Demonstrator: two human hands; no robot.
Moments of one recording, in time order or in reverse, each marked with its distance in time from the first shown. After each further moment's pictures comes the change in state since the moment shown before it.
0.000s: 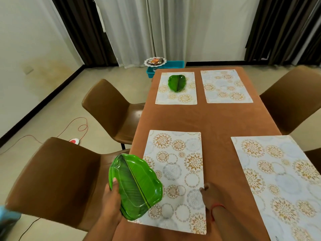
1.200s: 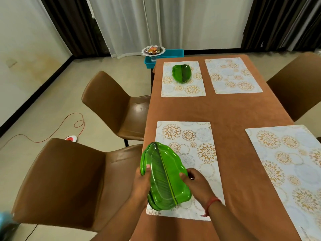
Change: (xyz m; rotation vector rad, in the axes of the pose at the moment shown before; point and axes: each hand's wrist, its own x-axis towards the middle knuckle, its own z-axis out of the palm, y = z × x) left_hand 0.059 0.008 0.022 0.157 -0.366 -0.022; right_hand -0.060 -0.125 0.064 0.394 -0.166 -0.207
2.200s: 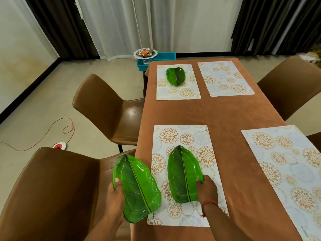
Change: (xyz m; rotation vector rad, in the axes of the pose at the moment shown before) left_hand 0.024 0.002 -0.084 0.160 0.259 -0.013; right_hand 0.044 0.047 0.007 -0.318 0.480 0.181
